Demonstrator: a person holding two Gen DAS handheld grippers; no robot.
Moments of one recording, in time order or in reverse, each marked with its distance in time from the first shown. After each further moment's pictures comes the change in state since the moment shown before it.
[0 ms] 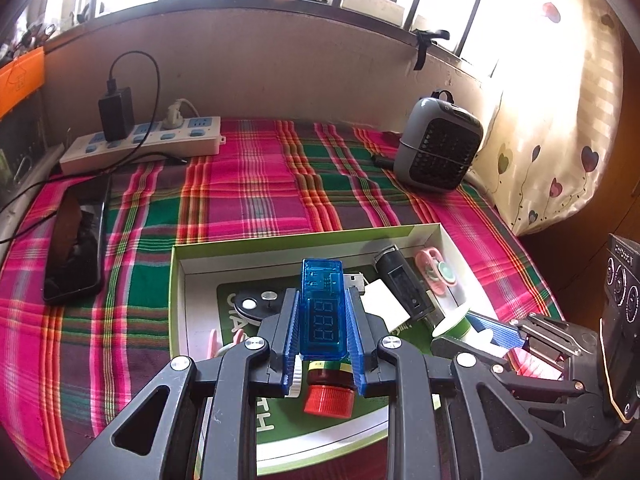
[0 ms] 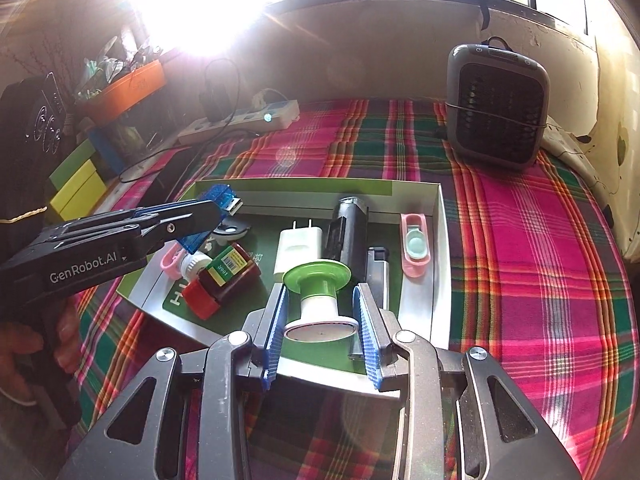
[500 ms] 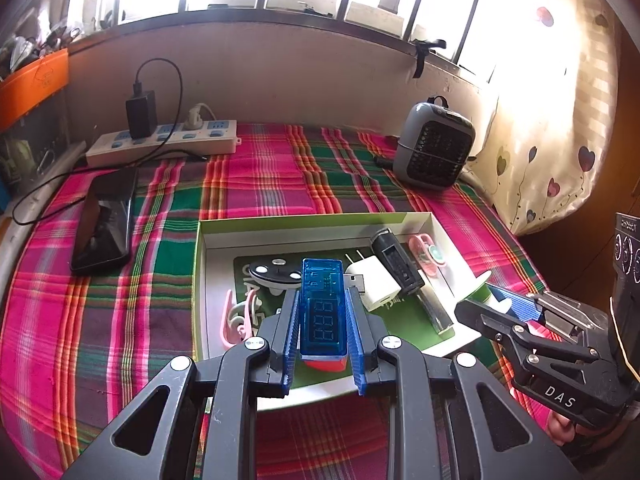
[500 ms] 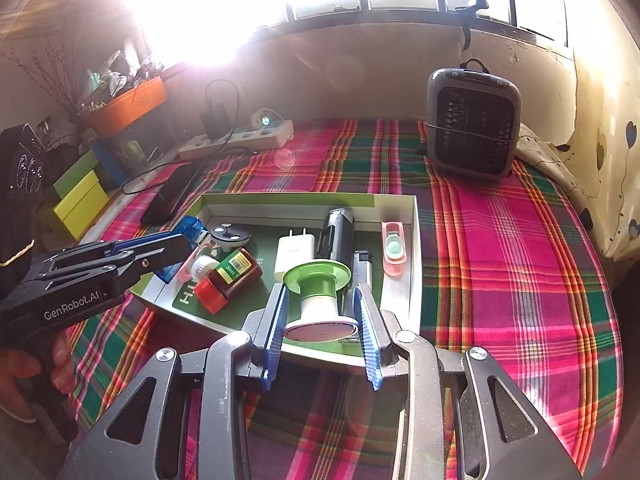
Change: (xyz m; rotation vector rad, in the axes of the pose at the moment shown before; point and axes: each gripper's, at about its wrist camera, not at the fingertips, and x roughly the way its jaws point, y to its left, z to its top) left arm -0.035 -0.005 -0.024 -0.013 -0.034 0.038; right arm -0.032 0.001 -0.006 0.005 -0.060 -0.030
